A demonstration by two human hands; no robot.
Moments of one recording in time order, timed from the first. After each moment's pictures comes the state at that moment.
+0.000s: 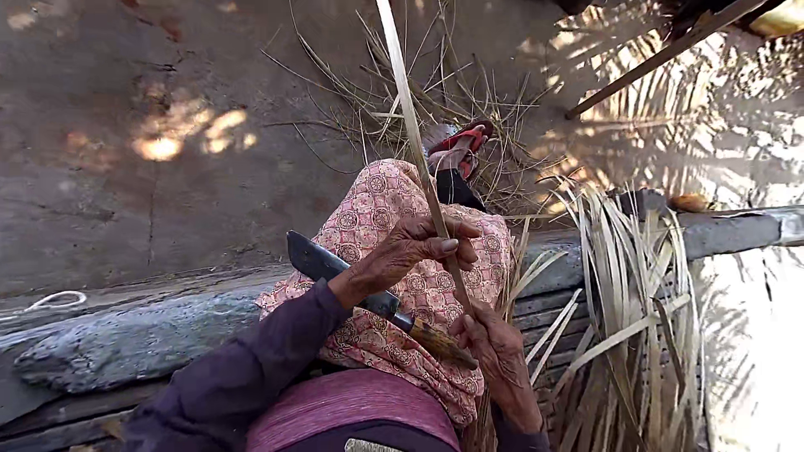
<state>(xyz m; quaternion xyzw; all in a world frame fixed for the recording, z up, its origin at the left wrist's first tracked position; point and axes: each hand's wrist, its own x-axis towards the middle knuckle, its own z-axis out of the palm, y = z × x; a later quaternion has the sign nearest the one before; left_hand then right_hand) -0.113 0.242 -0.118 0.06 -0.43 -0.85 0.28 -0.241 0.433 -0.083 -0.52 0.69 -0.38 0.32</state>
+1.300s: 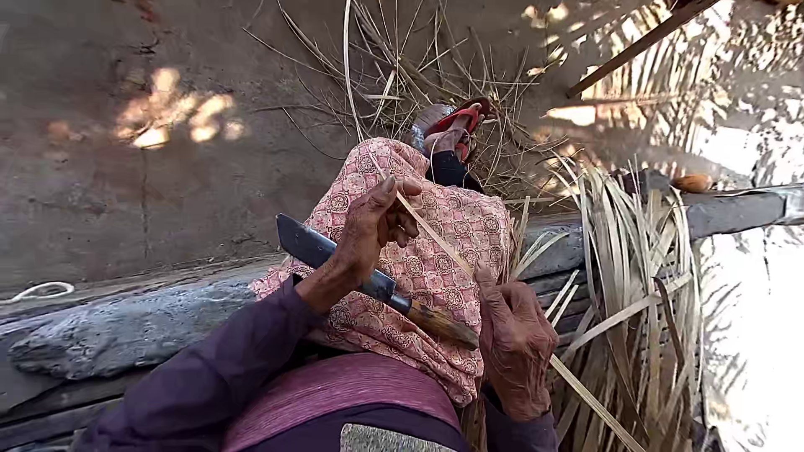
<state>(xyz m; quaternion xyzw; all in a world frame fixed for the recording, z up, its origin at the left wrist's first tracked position) -0.093 0.253 -0.105 0.33 -0.39 -0.80 0.31 -0.237 0.428 -0.072 -0.61 0.77 -0.17 -0.10</state>
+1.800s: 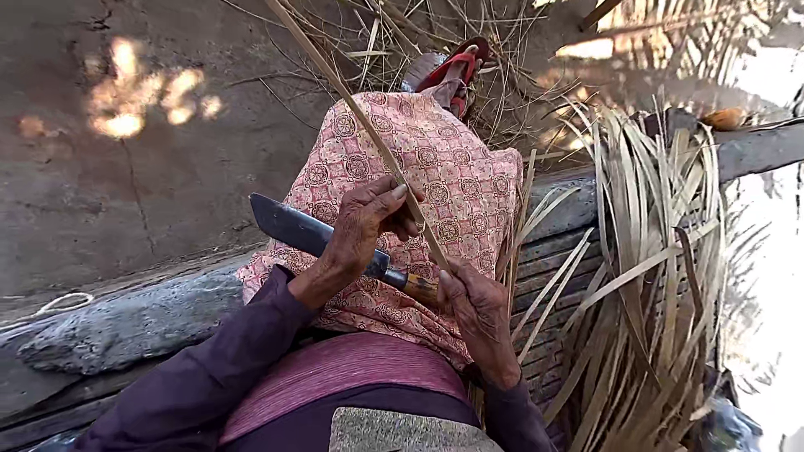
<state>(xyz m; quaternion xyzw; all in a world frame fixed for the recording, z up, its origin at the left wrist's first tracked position) -0.094 0.275 -0.112 0.32 -0.46 -0.78 0.27 -0.212 0.436 -0.093 -0.46 0.72 -0.41 0.30</state>
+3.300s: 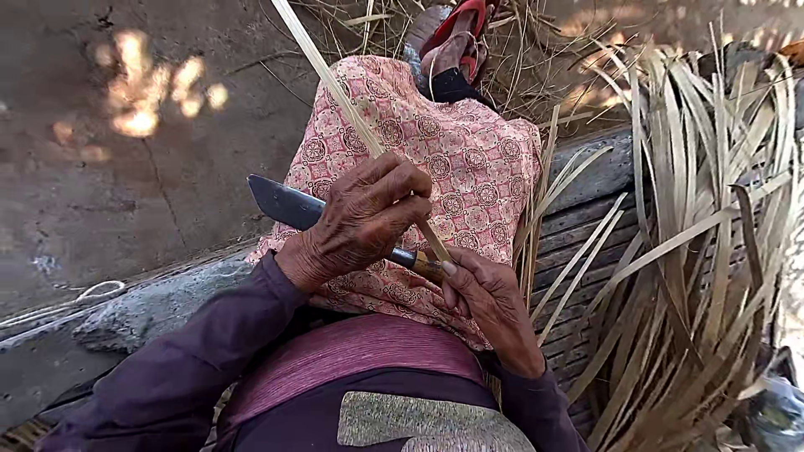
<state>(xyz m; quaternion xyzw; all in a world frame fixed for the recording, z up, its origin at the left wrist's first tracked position) -0.074 0.259 -0.121 0.04 -0.90 -0.28 0.33 -0.208 0.445 -0.084 -0.35 0.66 -0.47 0.47</state>
